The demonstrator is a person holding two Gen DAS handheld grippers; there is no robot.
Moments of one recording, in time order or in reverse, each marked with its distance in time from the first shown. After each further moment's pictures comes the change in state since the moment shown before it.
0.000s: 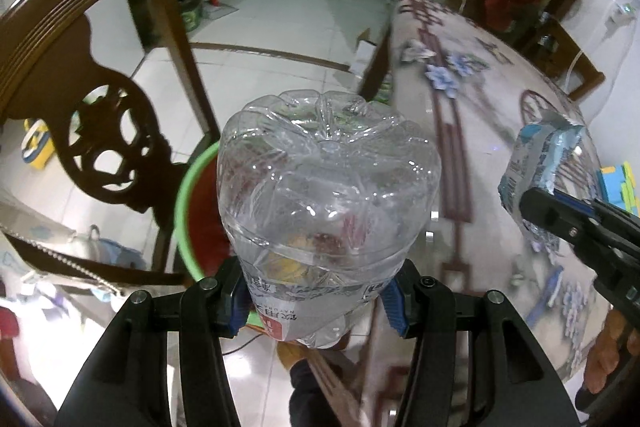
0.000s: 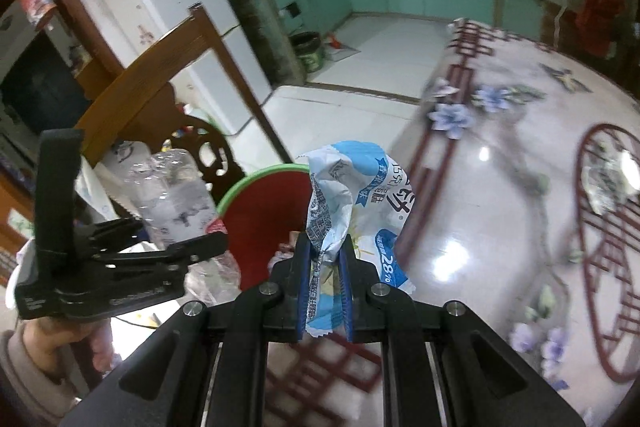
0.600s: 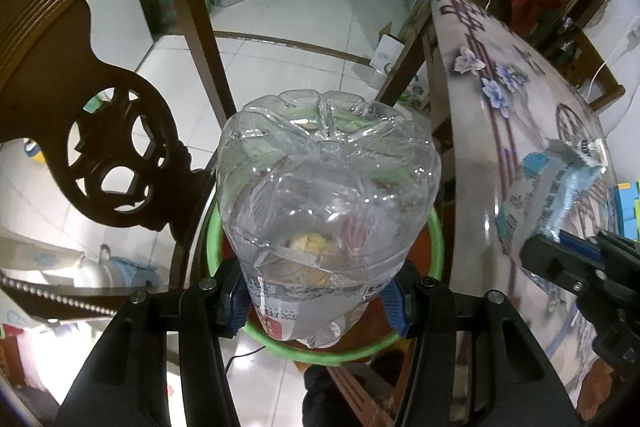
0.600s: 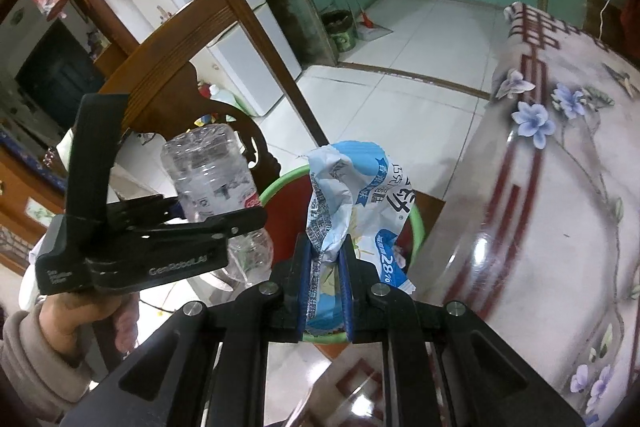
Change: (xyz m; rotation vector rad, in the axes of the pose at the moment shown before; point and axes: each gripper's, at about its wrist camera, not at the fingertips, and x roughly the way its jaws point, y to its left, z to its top) left arm 0.036 0.045 0.031 -0.022 0.044 0.017; right arm 0.066 0.030 0.026 -0.007 0.069 0.085
